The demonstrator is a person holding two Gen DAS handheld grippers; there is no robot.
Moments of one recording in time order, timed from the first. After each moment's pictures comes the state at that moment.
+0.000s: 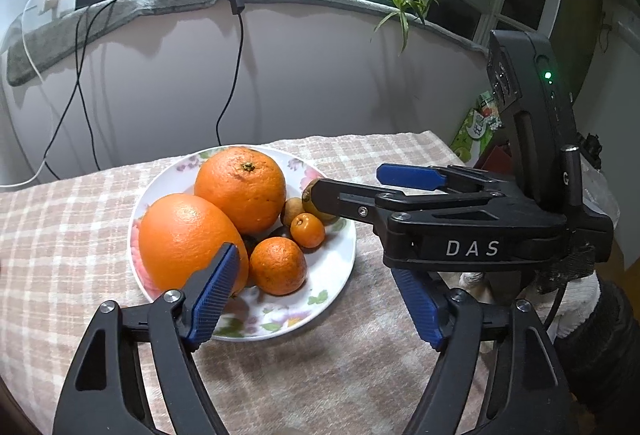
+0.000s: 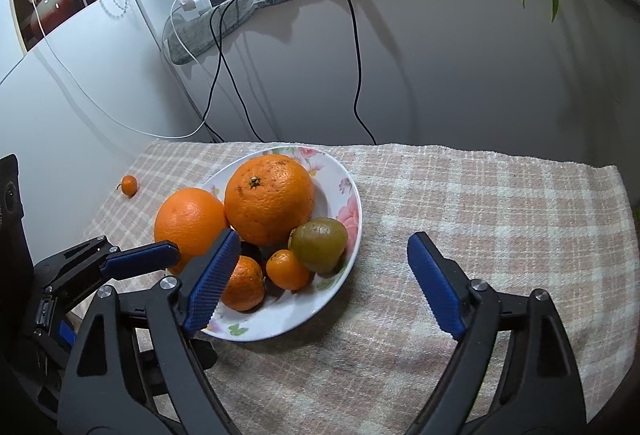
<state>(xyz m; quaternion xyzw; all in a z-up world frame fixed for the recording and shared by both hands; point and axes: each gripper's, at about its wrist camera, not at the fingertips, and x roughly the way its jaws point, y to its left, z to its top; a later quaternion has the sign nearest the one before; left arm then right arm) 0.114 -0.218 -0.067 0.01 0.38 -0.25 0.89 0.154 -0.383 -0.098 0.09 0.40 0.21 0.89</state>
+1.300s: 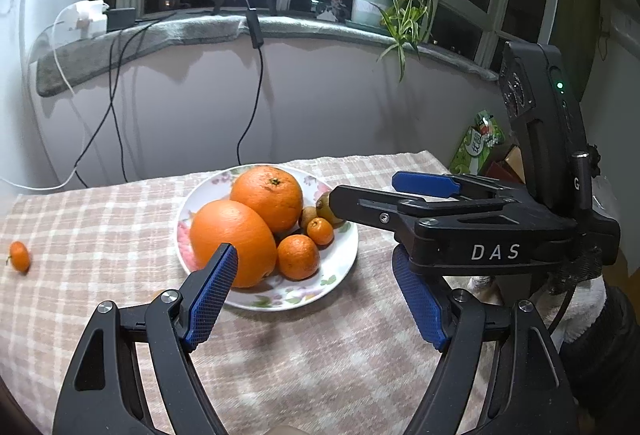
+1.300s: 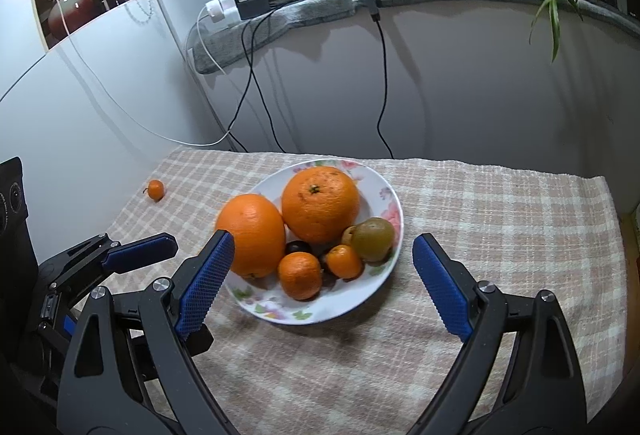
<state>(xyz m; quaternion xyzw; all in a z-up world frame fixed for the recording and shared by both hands) 0.080 -0.187 -0.036 0.00 0.35 -0.23 0.91 0.120 -0.362 -0.056 0.08 0.38 0.22 0.90</state>
